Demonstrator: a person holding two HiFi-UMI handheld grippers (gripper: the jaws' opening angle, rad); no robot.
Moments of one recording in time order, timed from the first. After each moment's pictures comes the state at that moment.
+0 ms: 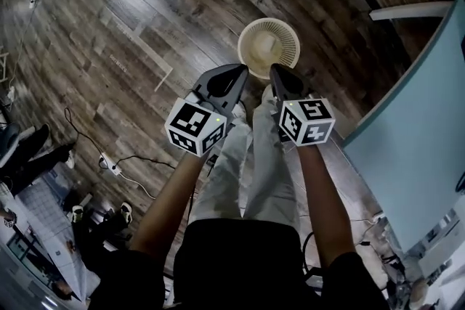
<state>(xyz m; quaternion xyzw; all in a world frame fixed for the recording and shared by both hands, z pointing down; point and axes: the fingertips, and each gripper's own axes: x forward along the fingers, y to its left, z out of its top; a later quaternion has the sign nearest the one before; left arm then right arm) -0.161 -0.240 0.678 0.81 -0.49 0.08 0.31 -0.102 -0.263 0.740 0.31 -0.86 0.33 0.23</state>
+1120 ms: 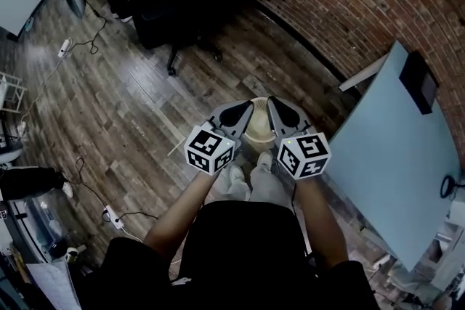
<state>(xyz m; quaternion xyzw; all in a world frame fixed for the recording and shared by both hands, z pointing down) -0.172 -0.228 0.441 0.85 -0.50 0.02 0.18 -0.135 -0.252 0.418 0.32 -0.93 0.17 0.09</state>
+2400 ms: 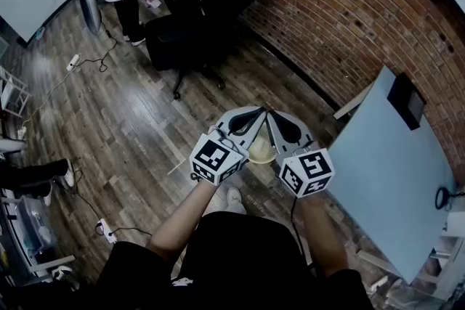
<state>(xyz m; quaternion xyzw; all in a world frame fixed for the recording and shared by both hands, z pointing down) -0.148 -0.189 0.311 0.88 -0.48 -0.03 0.03 -0.138 -0.190 0.308 0.28 -0.95 0.08 0.05</state>
